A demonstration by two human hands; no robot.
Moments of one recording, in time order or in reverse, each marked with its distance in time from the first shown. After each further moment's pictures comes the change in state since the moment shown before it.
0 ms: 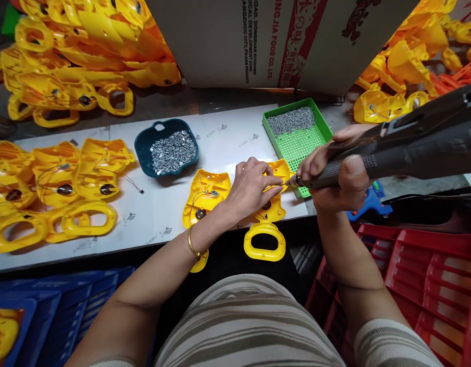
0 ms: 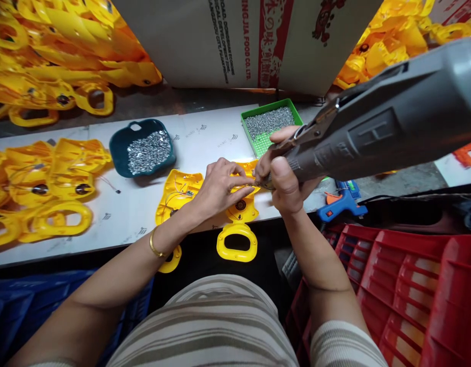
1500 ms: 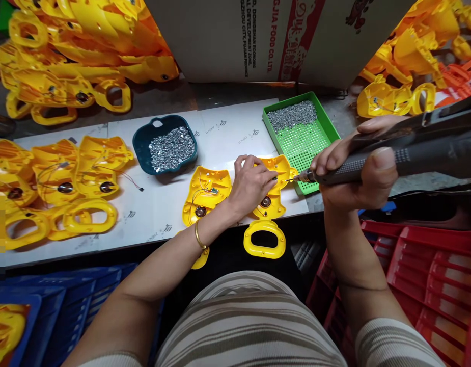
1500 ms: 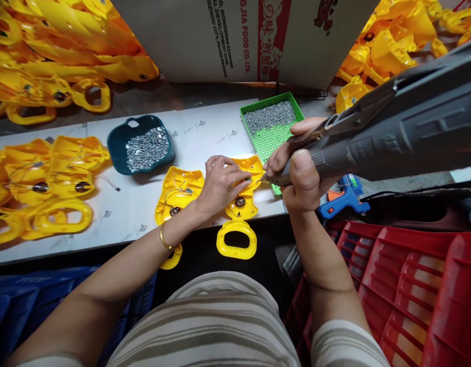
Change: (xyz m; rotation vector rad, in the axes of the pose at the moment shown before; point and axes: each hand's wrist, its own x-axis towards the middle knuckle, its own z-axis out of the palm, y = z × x) left_hand -0.003 -0.013 0.023 0.072 0.124 0.040; right_hand 0.002 -0.012 -0.008 -0.093 0.067 0.057
